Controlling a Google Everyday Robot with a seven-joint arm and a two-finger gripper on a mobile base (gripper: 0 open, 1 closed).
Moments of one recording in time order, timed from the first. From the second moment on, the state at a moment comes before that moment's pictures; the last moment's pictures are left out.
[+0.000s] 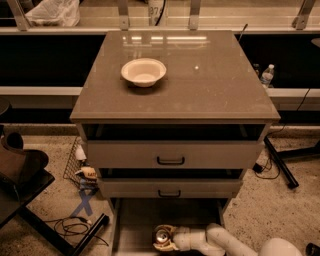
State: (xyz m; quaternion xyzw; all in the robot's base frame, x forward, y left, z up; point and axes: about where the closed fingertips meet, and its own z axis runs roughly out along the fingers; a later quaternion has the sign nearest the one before) arm 0.460 0.001 0.187 -0.51 0.57 0.42 0.49
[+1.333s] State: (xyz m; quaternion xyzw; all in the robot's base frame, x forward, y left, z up) arm 0.419 -0.091 0.453 -0.43 0.56 0.45 0.55
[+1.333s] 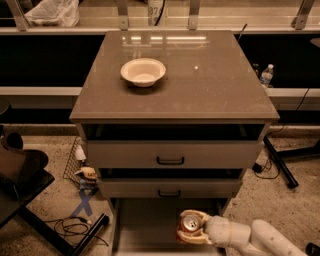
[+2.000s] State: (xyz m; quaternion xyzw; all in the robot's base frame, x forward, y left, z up) arm 0.452 -0.142 0.646 -0.39 0.59 0.39 0.60
